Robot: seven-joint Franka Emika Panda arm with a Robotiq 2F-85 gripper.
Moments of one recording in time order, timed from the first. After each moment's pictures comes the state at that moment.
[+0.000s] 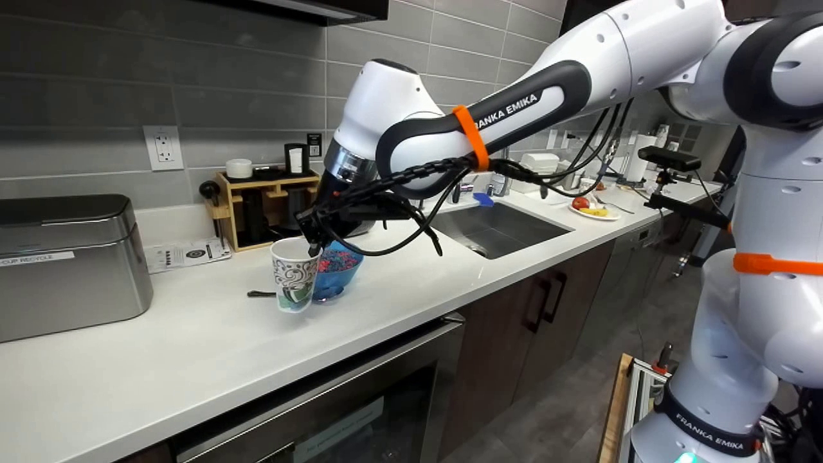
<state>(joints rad) 0.26 0.23 0.18 -1.88 -0.14 2.50 0.70</state>
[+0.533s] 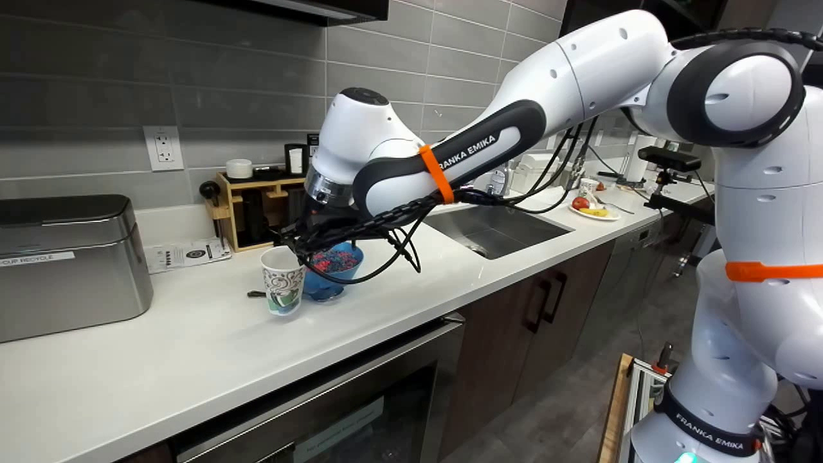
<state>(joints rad) 0.34 0.38 0.07 -1.76 -0.28 2.53 0.89</state>
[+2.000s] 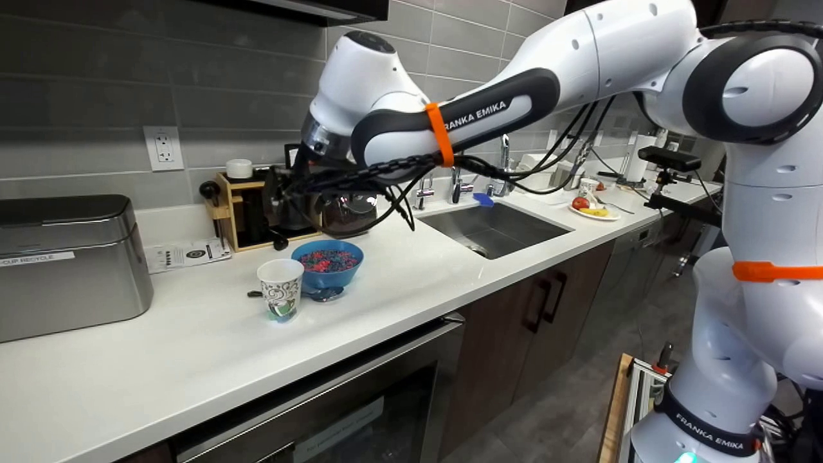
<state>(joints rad) 0.40 0.32 -0.01 -1.66 -0.33 2.47 0.86</state>
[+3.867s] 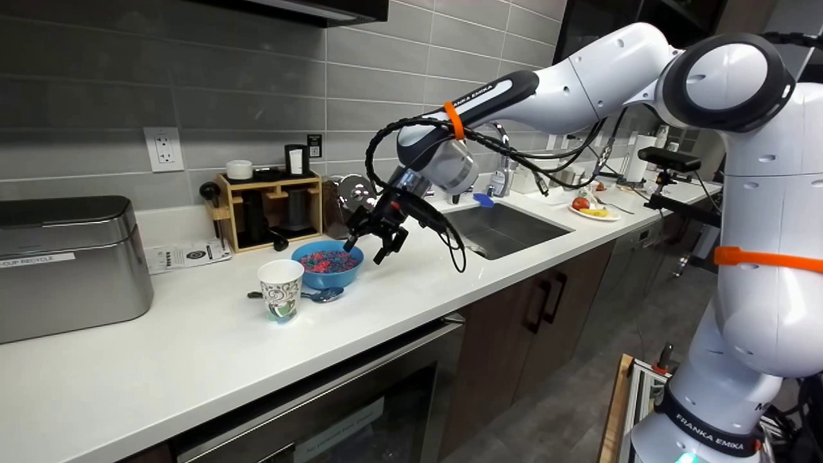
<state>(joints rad) -0.10 0.29 0.23 -1.96 0.67 2.45 -0.08</state>
